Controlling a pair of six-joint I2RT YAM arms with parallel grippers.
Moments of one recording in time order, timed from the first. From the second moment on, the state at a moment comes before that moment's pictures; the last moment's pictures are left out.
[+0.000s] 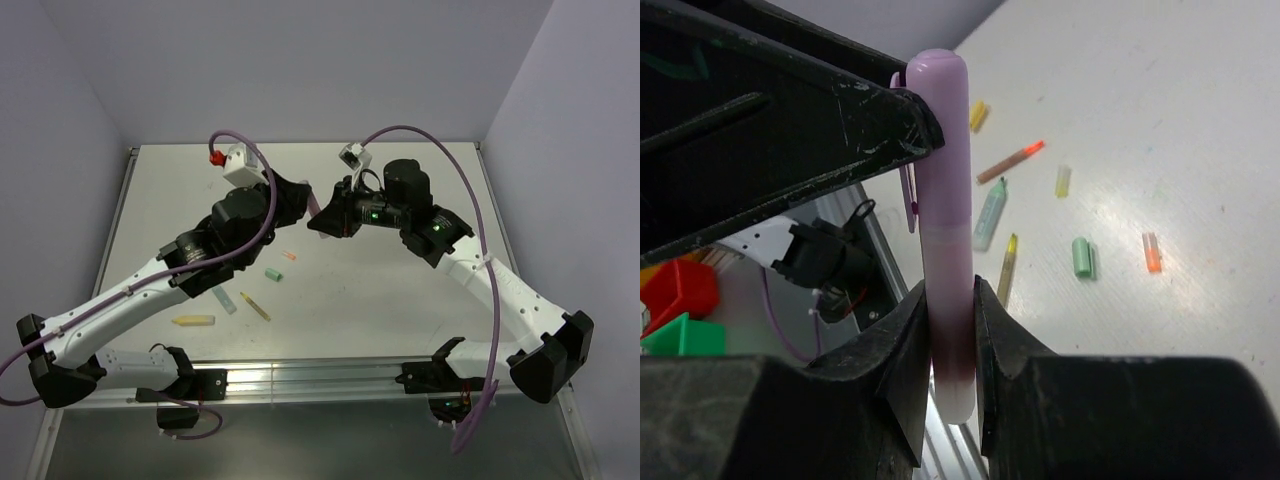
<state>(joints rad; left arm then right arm) -1.02 1.19 1.28 -0.24 -0.60 -0.81 0.61 1.21 1.20 -0.29 -0.54 0.38</state>
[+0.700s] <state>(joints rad) -0.79 1.13 1.57 -0.41 -0.51 -0.59 0.48 1.39 1.17 -0.14 -0.43 0.41</state>
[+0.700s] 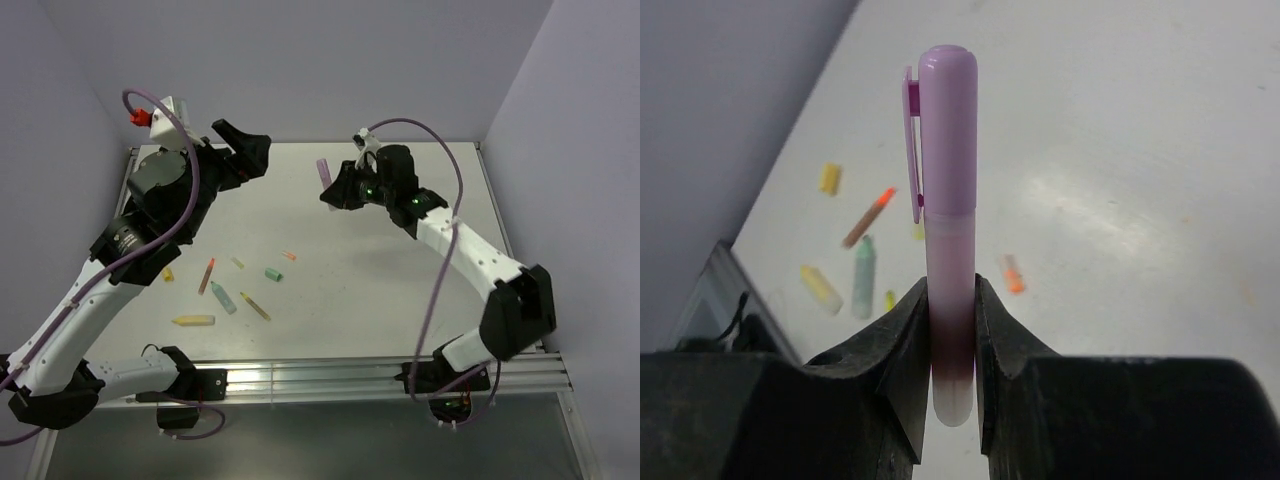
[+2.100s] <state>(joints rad) -0.63 1.10 1.19 -0.47 -0.21 -0.63 0.36 2.24 1.66 -0.32 -0.29 0.53</state>
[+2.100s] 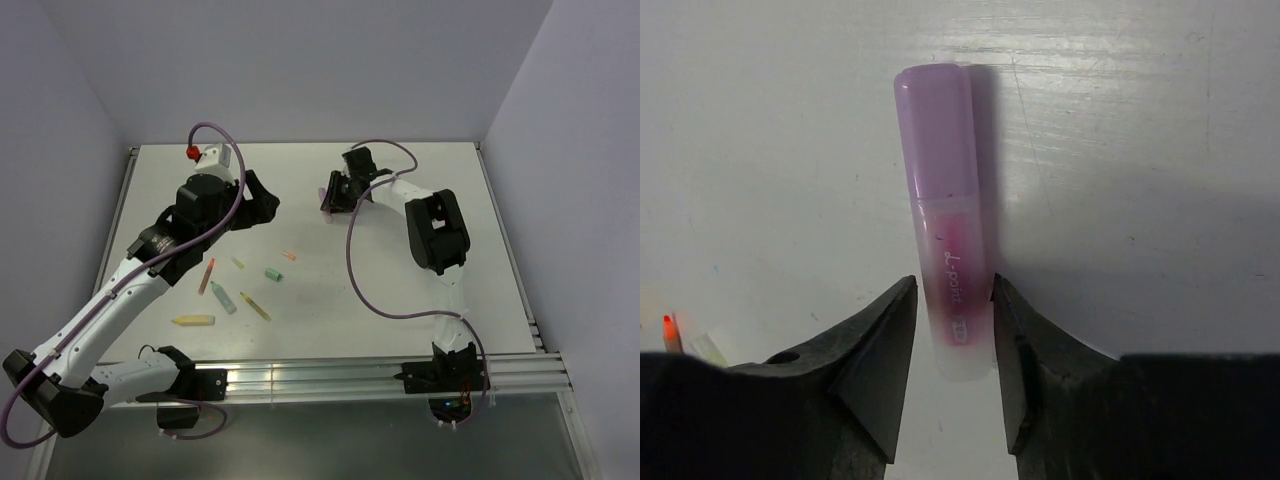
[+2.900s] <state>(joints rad) -0.49 1.16 1.05 -0.55 -0.35 -0.76 0.36 1.65 1.33 -0.23 -0.21 0.51</state>
